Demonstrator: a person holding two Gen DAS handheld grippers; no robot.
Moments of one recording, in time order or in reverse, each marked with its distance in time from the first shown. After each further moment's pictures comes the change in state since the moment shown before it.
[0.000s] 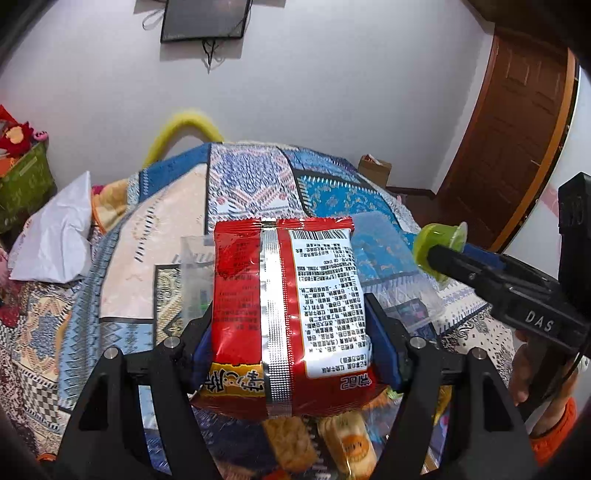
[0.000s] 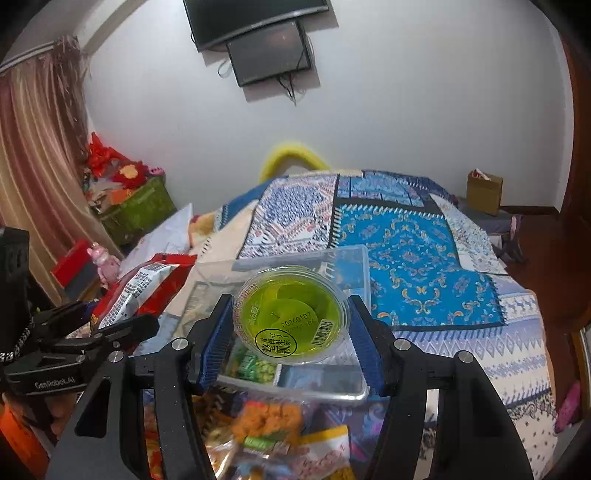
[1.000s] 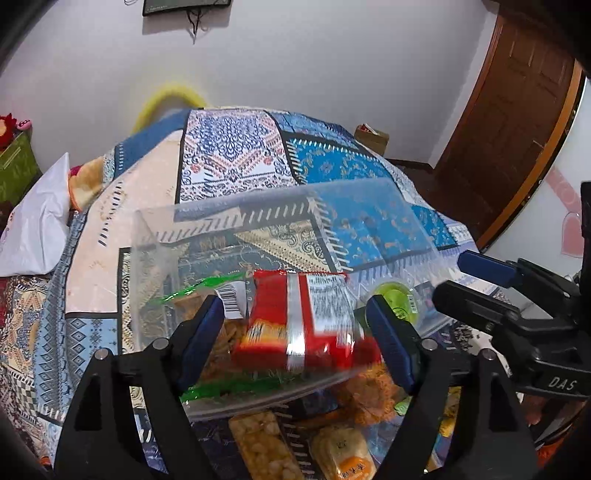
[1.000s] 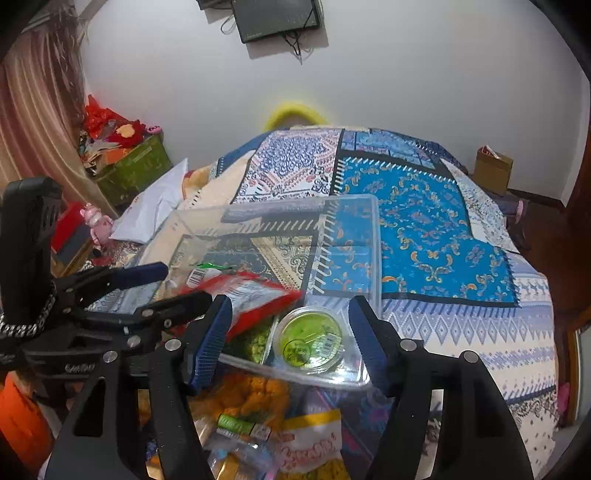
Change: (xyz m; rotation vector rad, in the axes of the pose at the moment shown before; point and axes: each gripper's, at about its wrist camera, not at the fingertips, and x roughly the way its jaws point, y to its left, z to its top) left arm 0.048 -0.010 -0.001 0.011 0.099 -0.024; right arm 0.010 -0.002 -0.012 -0.044 0.123 0.007
